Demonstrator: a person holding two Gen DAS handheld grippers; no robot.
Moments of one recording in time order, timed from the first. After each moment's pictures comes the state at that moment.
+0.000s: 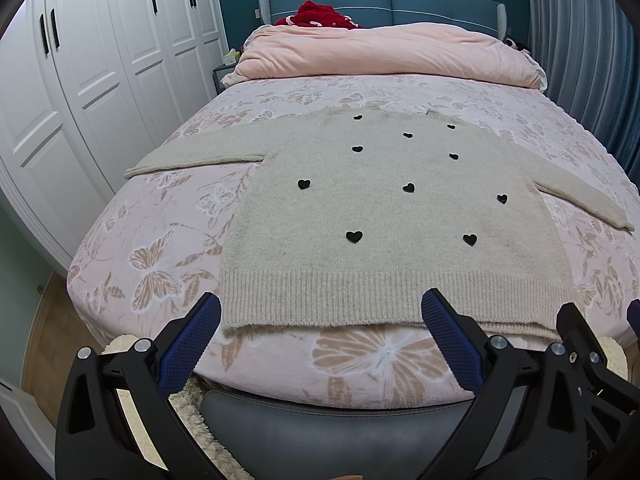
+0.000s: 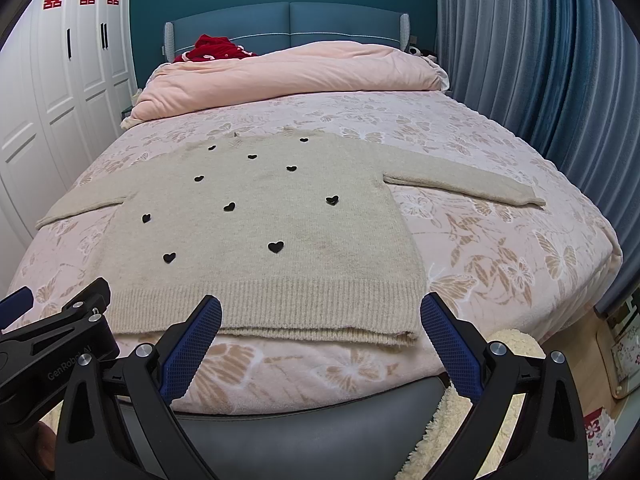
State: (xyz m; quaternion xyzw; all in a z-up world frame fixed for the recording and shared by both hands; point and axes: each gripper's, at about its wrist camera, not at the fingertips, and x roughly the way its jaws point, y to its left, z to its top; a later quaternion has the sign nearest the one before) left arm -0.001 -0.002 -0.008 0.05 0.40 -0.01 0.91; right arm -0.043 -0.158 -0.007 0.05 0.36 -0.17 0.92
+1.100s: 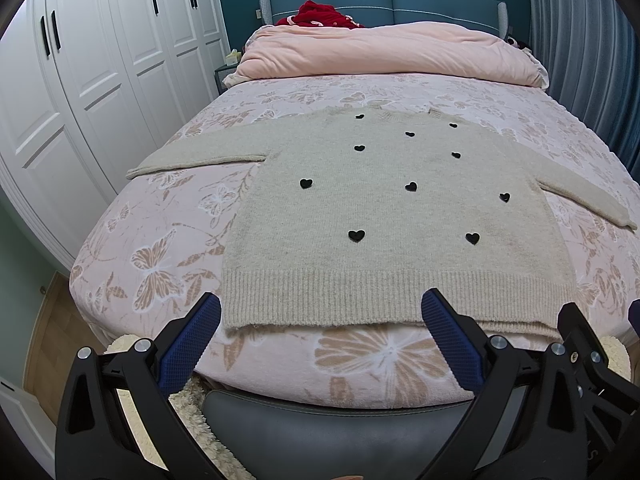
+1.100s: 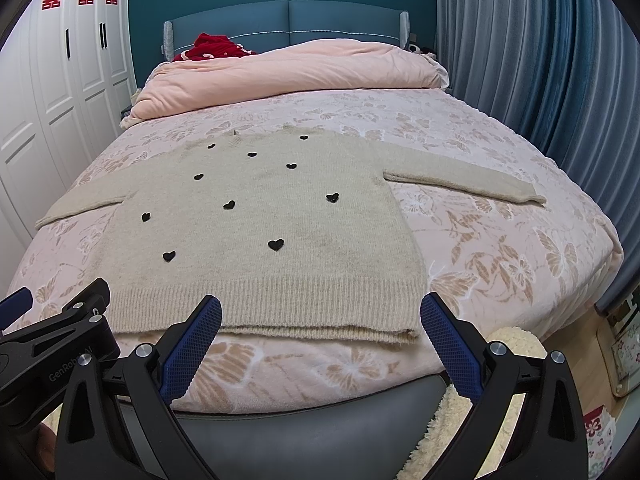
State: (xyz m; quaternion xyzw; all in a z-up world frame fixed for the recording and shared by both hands) left arm -0.002 -0.003 -0.009 0.05 0.40 0.00 0.91; right arm -0.042 -0.157 -0.007 0.05 0.36 -0.17 0.92
